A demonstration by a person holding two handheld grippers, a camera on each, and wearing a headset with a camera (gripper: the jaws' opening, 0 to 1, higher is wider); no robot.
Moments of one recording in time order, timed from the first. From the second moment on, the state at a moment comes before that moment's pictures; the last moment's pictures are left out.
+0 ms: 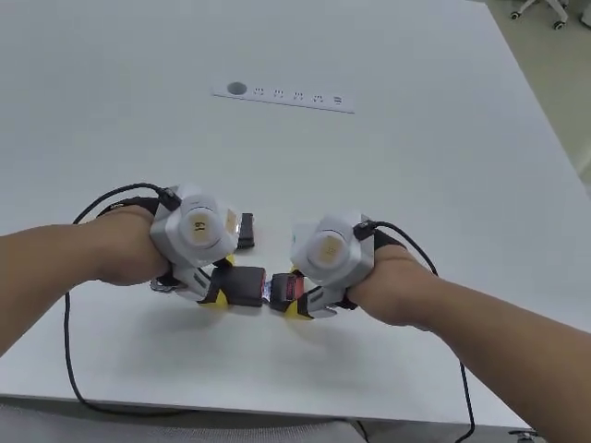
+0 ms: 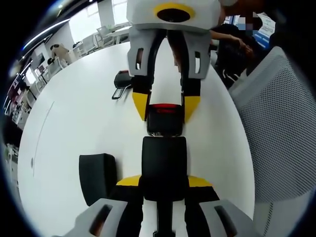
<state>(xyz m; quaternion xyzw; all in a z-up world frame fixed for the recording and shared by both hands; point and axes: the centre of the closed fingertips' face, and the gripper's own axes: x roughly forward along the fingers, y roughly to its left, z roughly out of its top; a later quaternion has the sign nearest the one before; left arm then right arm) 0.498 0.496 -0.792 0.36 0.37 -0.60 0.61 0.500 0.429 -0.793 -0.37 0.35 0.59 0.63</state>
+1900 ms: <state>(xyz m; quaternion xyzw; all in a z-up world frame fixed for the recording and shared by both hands) 0.506 0.502 -0.796 0.34 0.39 -0.57 0.64 0.502 0.431 -0.796 -0.37 0.36 0.58 0.63</state>
